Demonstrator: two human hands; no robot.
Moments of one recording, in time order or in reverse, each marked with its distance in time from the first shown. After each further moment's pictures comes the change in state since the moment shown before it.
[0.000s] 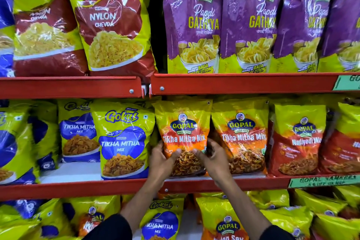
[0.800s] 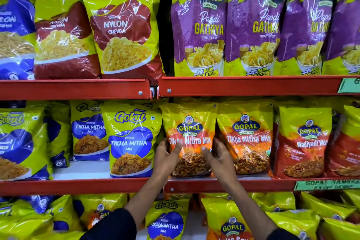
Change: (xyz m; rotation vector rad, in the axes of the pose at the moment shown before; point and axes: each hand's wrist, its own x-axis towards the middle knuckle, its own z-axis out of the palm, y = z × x) left_hand -0.009 0.025 -0.002 -0.098 0.001 -0.012; right_hand -0.011 -0.008 -0.004 -0.013 -0.038 -0.056
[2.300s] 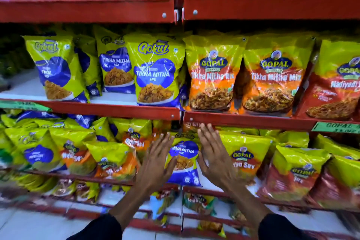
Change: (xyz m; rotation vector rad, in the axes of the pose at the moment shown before) left_hand -0.165 -0.139 -0.108 1.034 -0.117 0.366; right_hand -0.154 0.081 0.041 -0.664 -0.257 -0.654
